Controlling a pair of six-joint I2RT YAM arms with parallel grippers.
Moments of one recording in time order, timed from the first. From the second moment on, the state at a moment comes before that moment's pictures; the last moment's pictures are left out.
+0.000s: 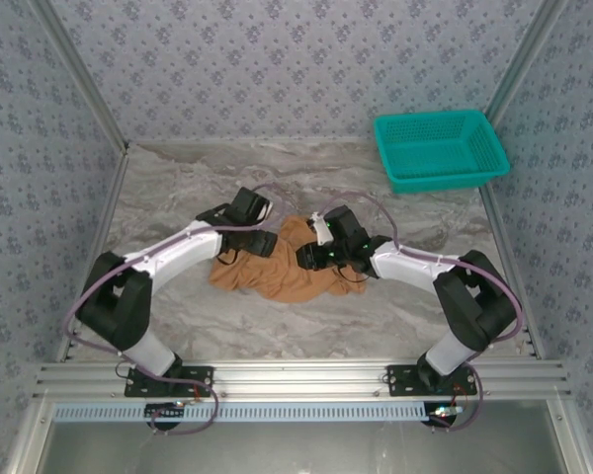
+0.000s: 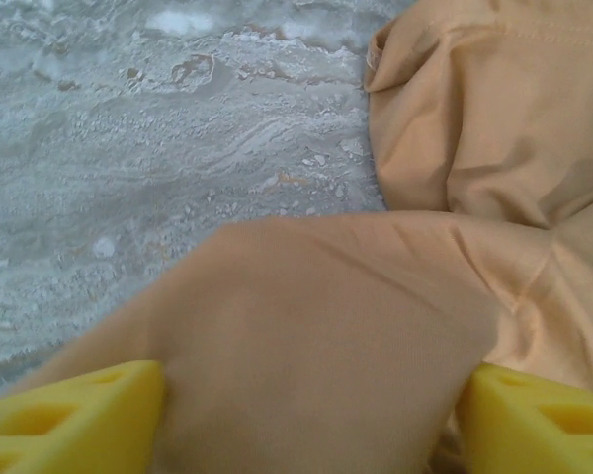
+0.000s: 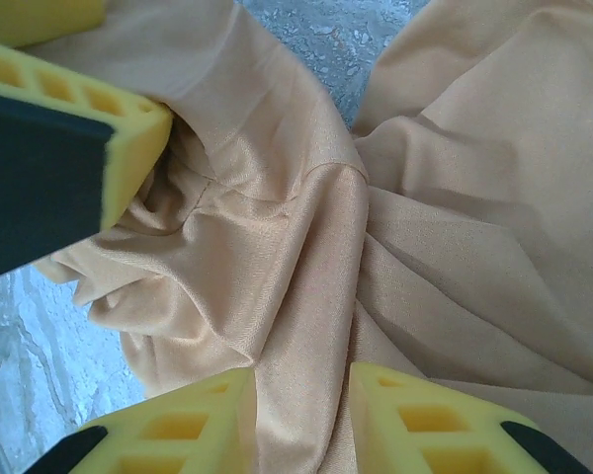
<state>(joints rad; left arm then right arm) -0.60 1.62 1.12 -0.55 -0.15 -0.10 0.65 1.59 0.86 -0.05 -0.36 0.40</state>
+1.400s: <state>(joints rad) -0.57 1.32 1.24 -0.61 0.40 -0.37 0.80 1.51 0.85 0.25 -0.14 0.37</state>
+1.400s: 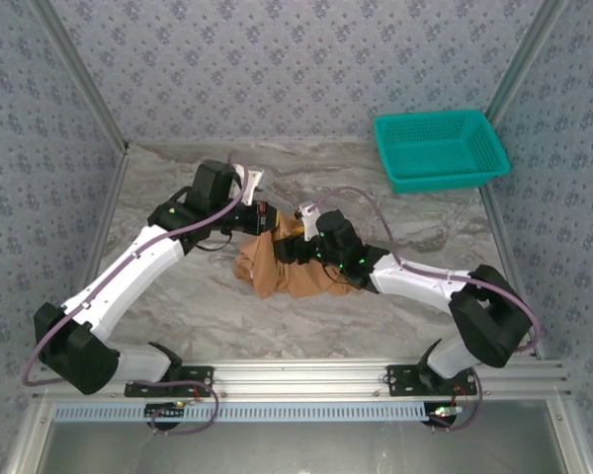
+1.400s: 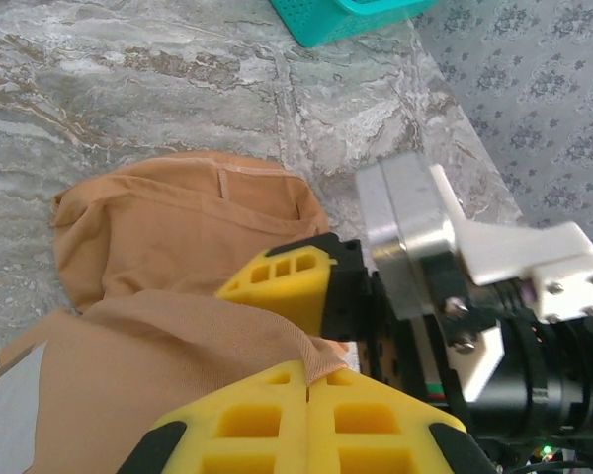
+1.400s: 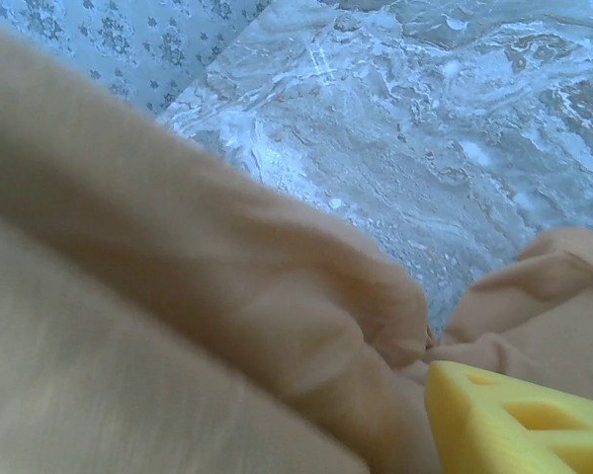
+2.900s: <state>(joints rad) -0.71 1.29 1.04 -0.42 0.12 -0.38 0.62 1.34 0.72 0.41 -0.49 0.69</state>
